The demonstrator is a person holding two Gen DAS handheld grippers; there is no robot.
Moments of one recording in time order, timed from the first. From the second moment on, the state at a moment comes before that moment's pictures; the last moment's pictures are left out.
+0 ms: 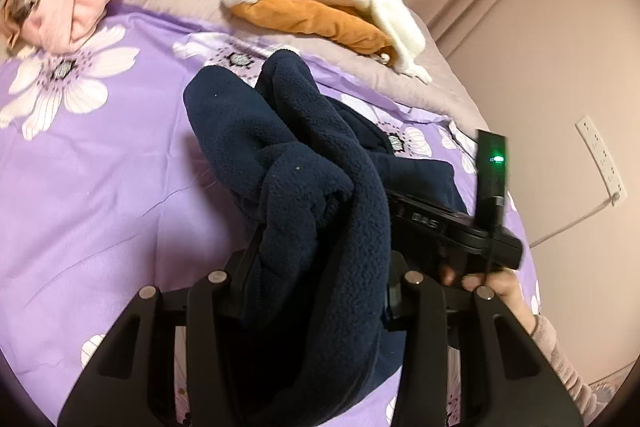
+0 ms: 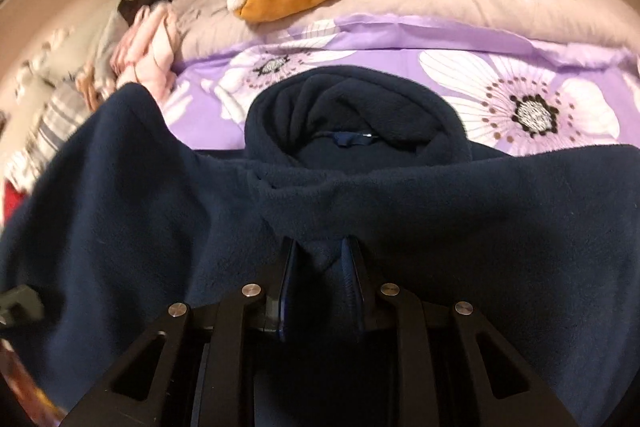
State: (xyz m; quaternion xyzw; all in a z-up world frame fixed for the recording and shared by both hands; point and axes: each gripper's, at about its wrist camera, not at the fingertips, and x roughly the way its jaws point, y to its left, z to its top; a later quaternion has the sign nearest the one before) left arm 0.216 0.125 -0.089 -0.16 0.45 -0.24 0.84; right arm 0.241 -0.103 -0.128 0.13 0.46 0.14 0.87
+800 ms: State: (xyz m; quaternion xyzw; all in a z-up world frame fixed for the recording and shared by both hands) left arm 0.212 0.100 -0.081 -0.12 0.46 -0.24 0.85; right arm 0.173 -0.081 -0.131 0.09 0.46 0.21 0.86
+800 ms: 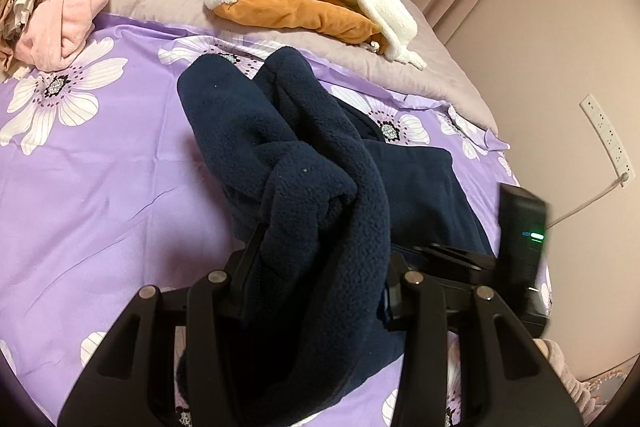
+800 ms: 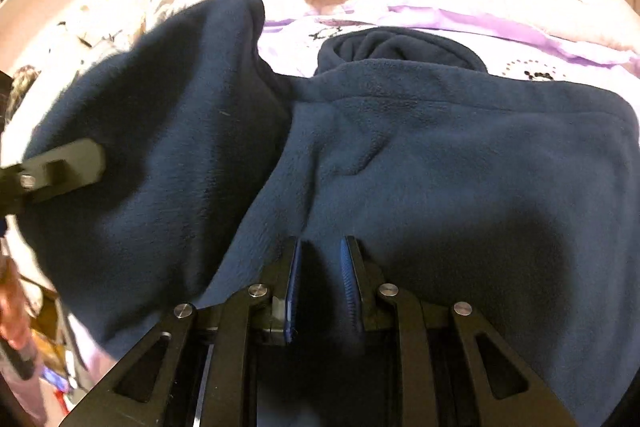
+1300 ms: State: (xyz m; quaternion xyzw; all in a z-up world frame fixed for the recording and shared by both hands) left arm 0.204 0.059 -0.078 -0.07 0.46 -0.25 0.85; right arm 0.140 -0.066 -0.165 0.10 0.47 0.25 0.84
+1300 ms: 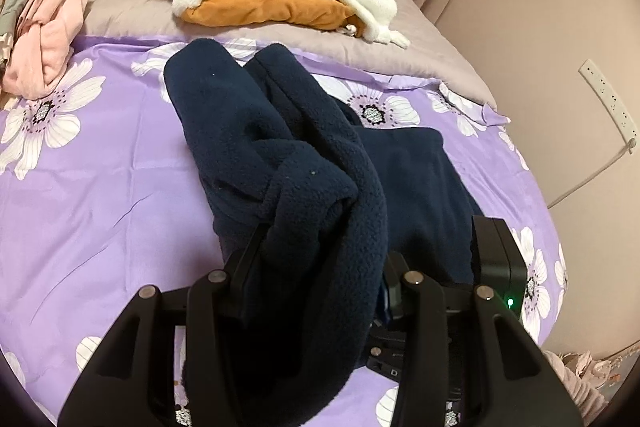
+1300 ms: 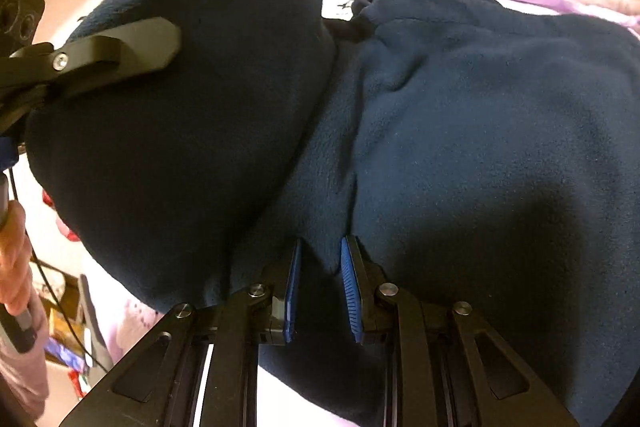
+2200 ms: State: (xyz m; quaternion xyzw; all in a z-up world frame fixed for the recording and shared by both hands) left arm 0.183 -0.009 -0.059 -0.02 0.45 -0.28 0.85; right arm 0.098 -0.175 -0.170 0.19 0.44 0.18 0.86
